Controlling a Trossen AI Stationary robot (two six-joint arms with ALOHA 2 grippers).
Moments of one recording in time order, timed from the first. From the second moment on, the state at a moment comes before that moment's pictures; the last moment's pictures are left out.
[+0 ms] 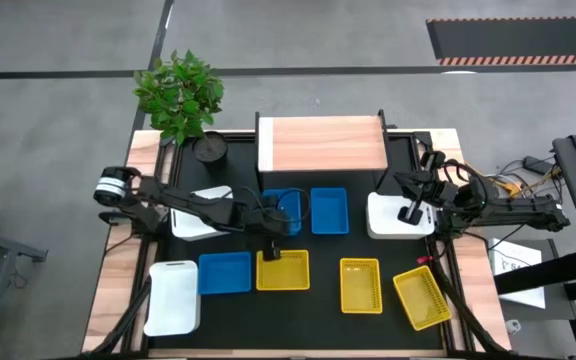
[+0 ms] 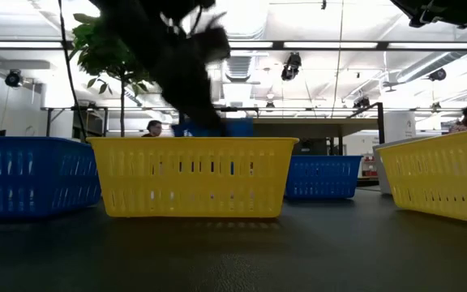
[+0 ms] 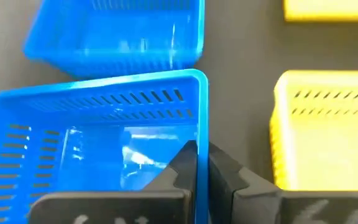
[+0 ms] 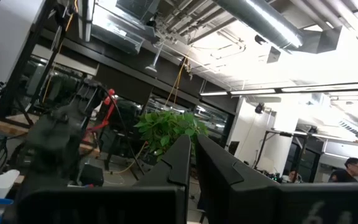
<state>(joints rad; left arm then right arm) -0.11 1.64 1.03 -0.18 -0.19 -0.09 -0.03 0.28 0.21 0.53 0.19 -0.50</state>
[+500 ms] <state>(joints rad) -0.20 1.45 1.25 -0.18 -0.04 0.03 -0.03 0.28 0.21 0.53 0.19 -0.50</state>
